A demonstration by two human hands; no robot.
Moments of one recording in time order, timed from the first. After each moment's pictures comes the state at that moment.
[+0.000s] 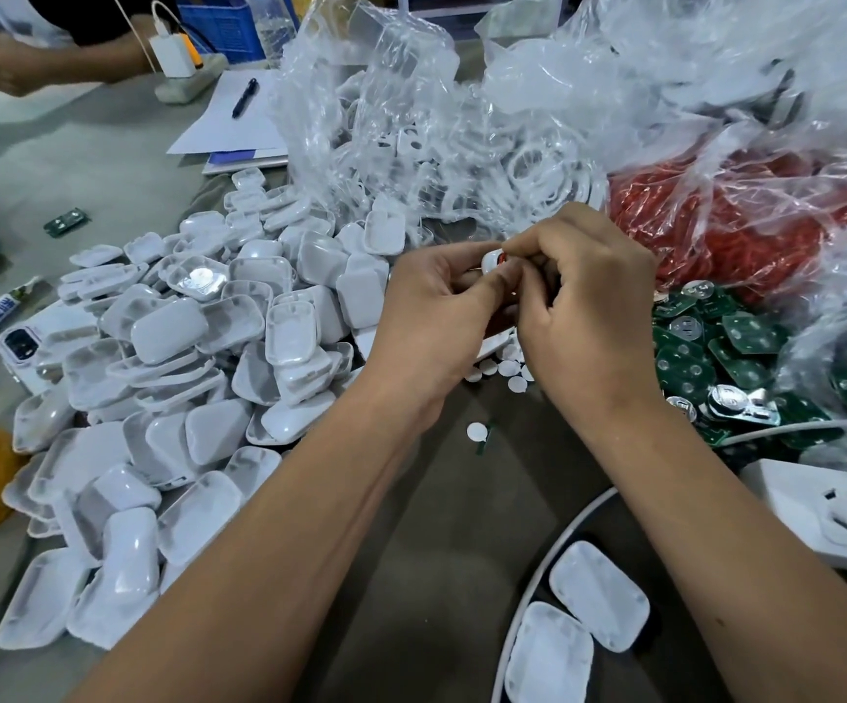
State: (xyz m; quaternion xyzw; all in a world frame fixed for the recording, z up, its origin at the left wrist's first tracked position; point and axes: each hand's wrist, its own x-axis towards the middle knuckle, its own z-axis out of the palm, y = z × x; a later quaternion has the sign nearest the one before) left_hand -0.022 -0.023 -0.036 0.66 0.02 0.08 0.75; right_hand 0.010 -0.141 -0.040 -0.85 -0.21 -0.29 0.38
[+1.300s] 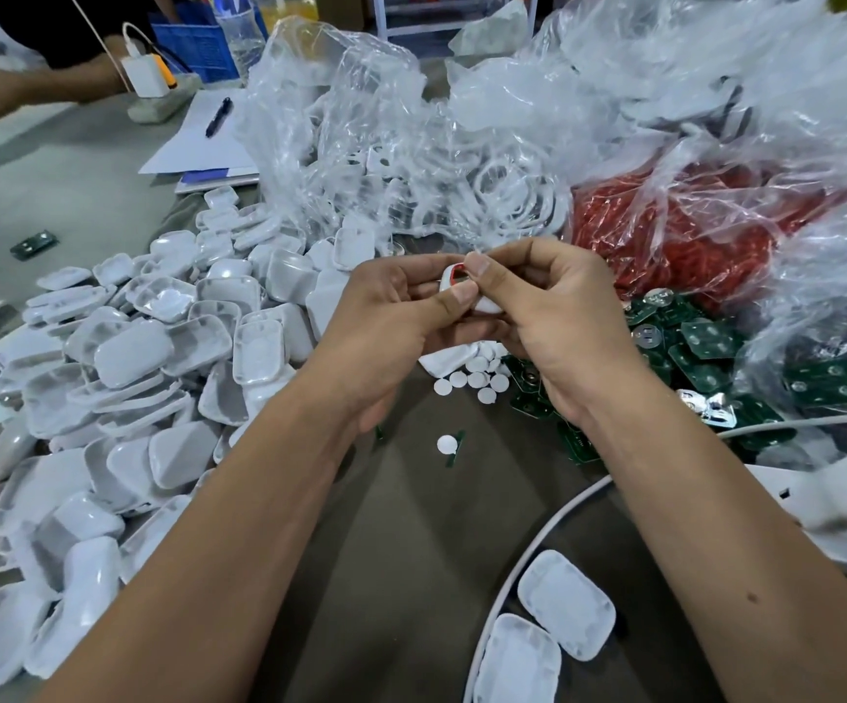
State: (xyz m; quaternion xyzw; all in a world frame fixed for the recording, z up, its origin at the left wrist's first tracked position) left_hand -0.021 -0.004 -0.026 0.65 -0.02 -0.01 0.76; right_hand 0.022 -0.149 -0.041 -0.66 -0.06 0.03 0.74
